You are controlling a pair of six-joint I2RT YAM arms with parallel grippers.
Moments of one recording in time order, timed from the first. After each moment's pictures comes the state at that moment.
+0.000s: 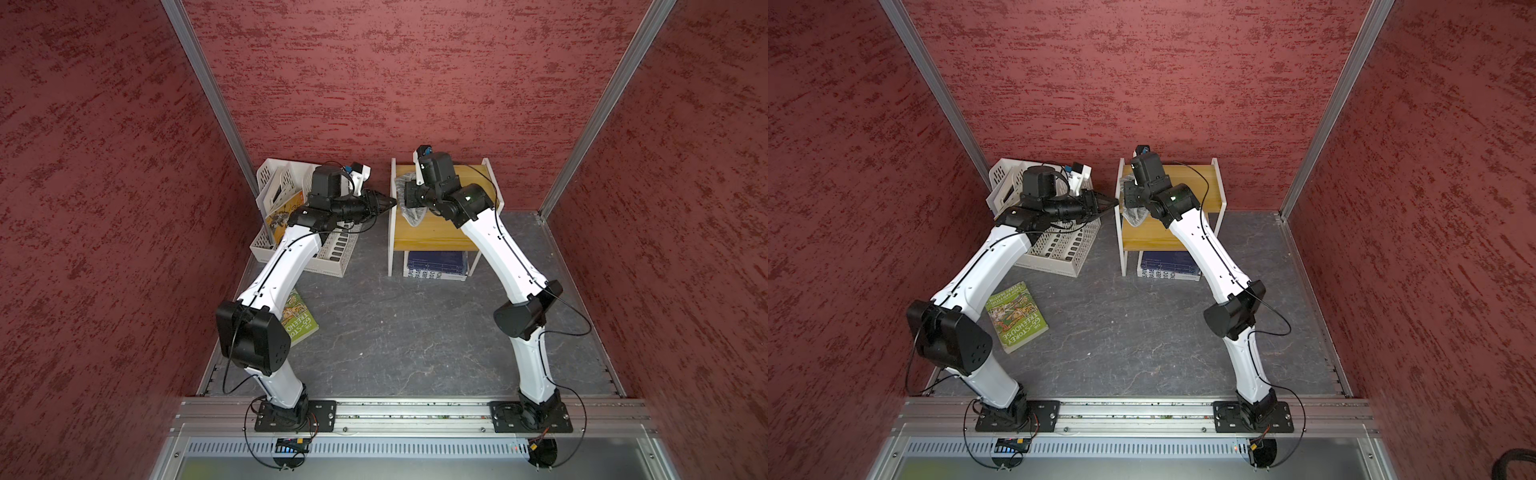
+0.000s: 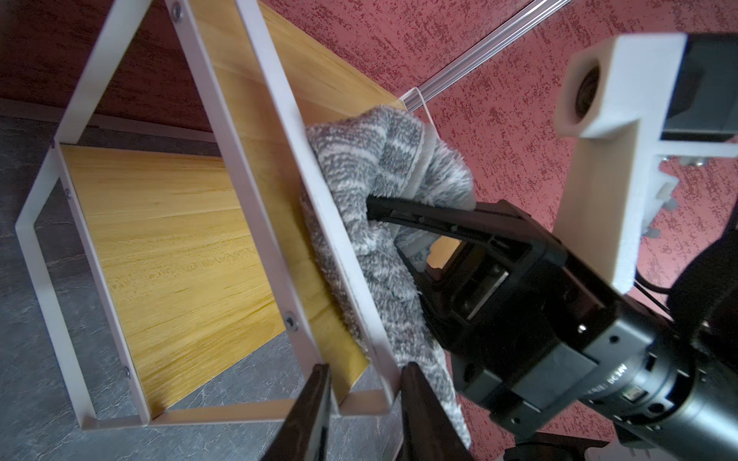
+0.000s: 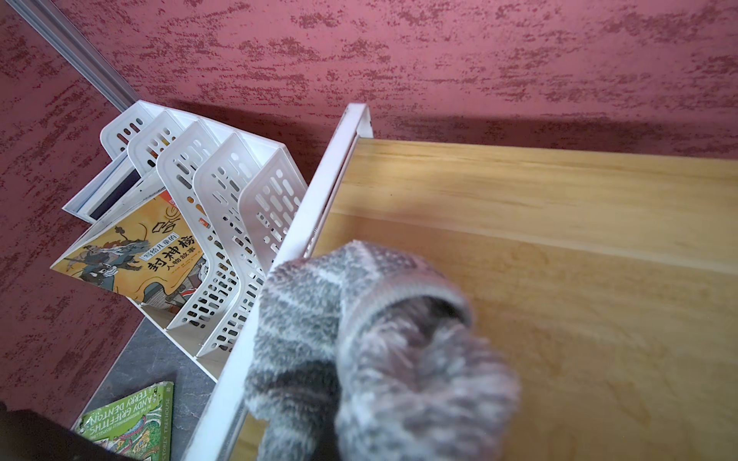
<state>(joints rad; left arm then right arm) -0.26 1.68 1.70 -0.41 0.76 -0.67 0.59 2.16 2.59 -0.94 0.17 0.32</state>
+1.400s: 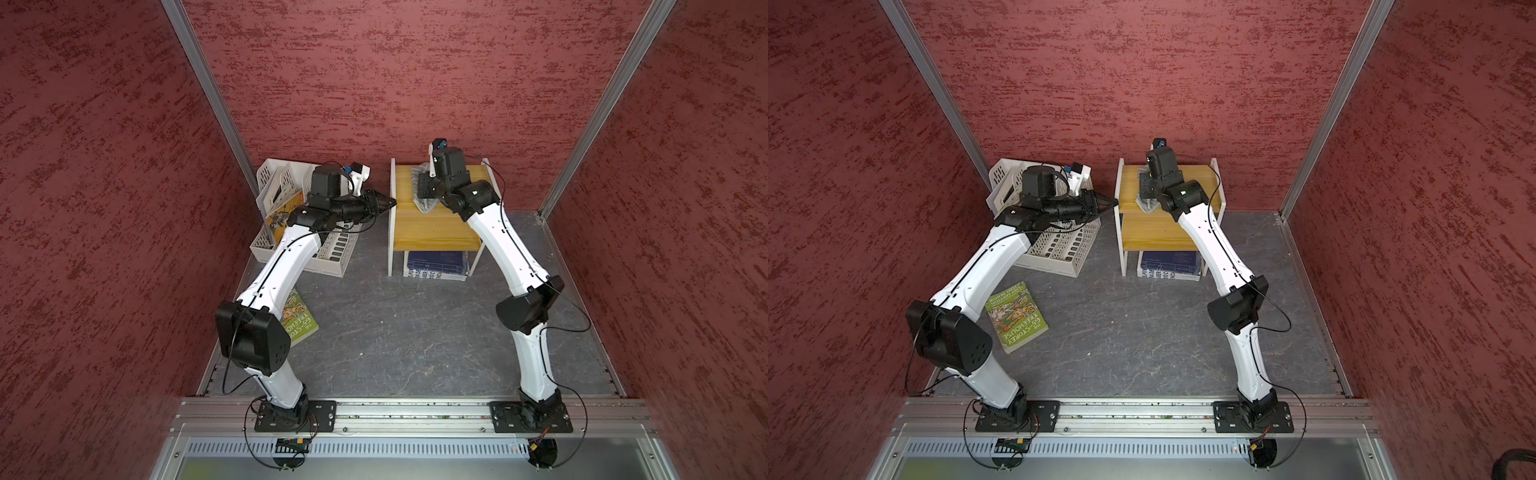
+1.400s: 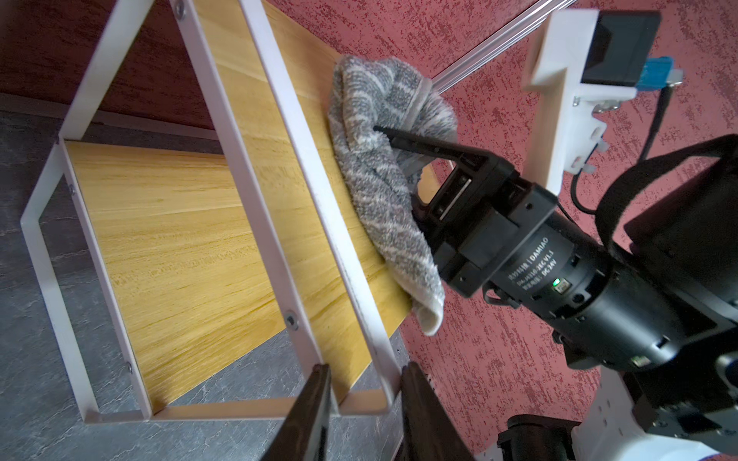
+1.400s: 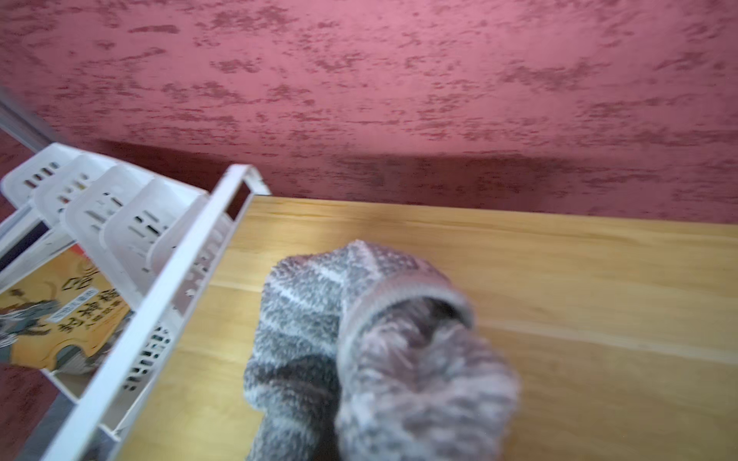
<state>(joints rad) -0.26 1.68 1.71 -0.43 0.76 -0.67 0.53 2.20 2.58 -0.85 0.18 0.30</state>
